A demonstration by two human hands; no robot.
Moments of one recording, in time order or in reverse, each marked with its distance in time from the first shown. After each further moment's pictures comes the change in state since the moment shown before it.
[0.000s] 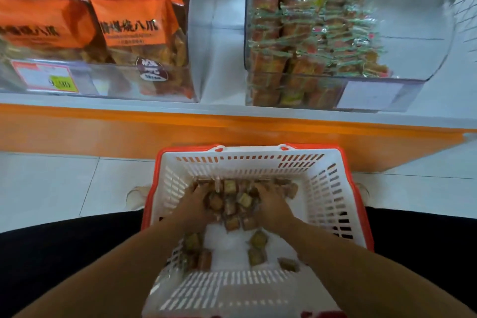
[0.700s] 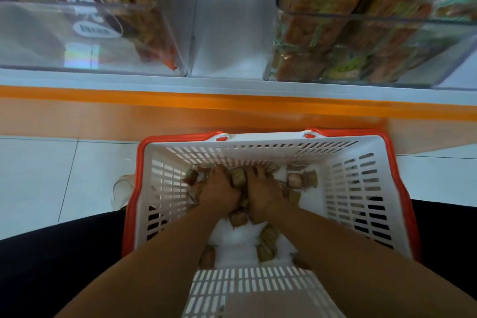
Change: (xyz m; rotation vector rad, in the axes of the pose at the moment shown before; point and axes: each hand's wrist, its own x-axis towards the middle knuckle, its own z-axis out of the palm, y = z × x) left_hand 0.076 0.023 0.057 -0.135 0.073 -0.246; right_hand 0.066 -0.018 0.046 -0.176 -0.181 0.068
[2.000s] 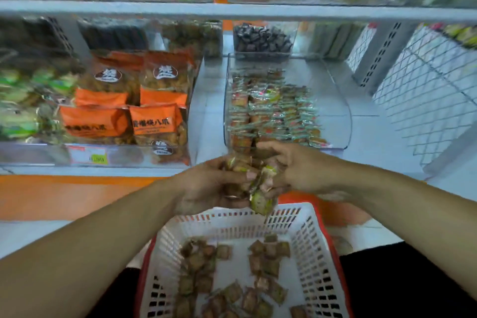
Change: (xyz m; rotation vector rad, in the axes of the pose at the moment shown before) left_hand -0.203 0.173 -0.214 -0.830 -0.625 0.458; right_hand -0.255 -0.029 -0.323 0.787 0.017 -0.265
